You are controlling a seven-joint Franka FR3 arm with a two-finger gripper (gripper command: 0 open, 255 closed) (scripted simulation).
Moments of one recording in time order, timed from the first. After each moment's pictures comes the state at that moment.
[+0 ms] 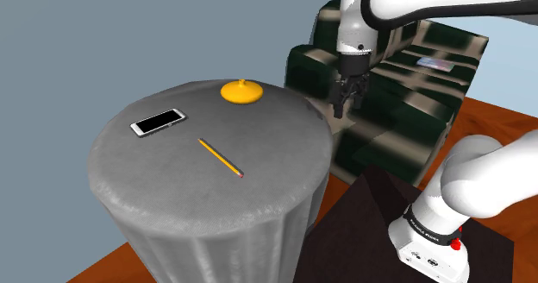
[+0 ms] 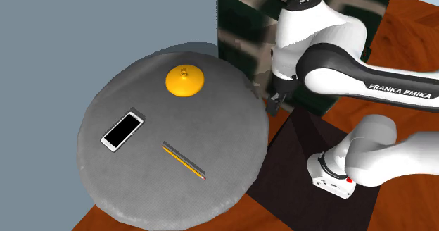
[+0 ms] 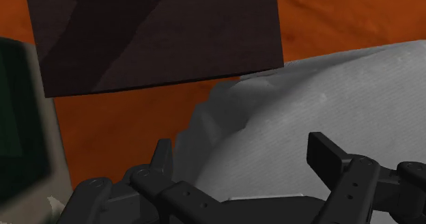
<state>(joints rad) 0.04 -0.61 0.08 -2.35 0.12 1.55 0.19</state>
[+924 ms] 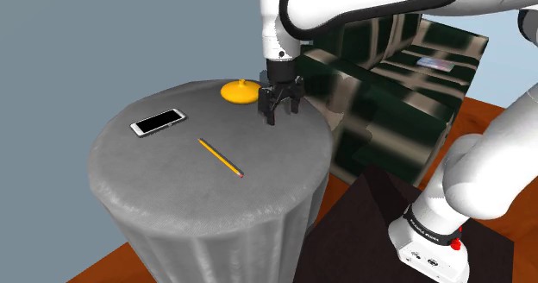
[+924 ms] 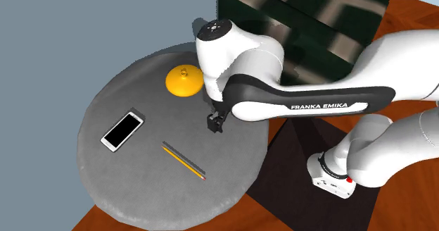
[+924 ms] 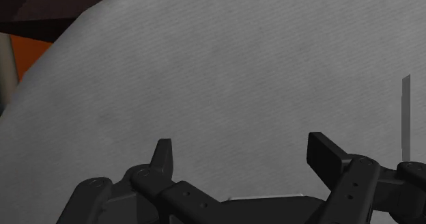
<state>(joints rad) 0.11 -0.17 0.29 -1.99 0.12 1.69 0.41</state>
